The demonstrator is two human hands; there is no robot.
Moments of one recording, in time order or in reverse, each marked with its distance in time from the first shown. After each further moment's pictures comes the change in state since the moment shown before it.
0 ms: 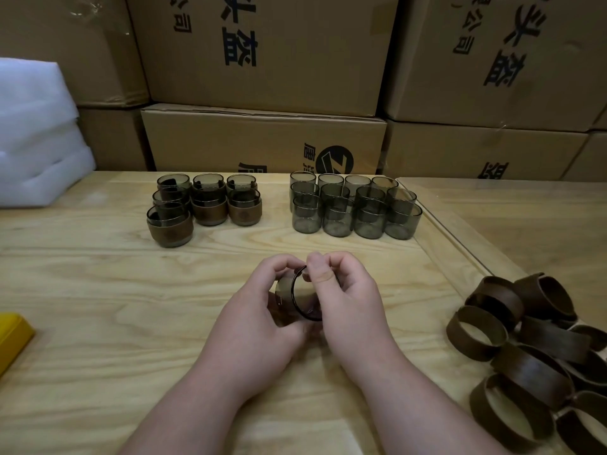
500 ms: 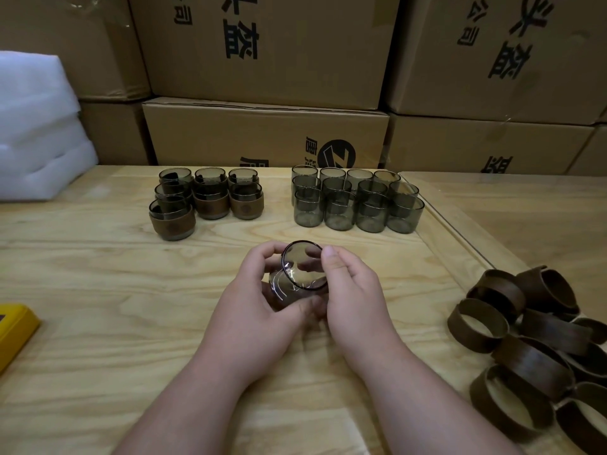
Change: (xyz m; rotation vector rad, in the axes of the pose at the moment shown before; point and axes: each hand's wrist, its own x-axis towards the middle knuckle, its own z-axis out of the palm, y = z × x) left_hand 0.003 0.001 0.003 -0.146 0.080 -0.062; right_hand 0.005 0.004 0.000 0.144 -0.048 0.056
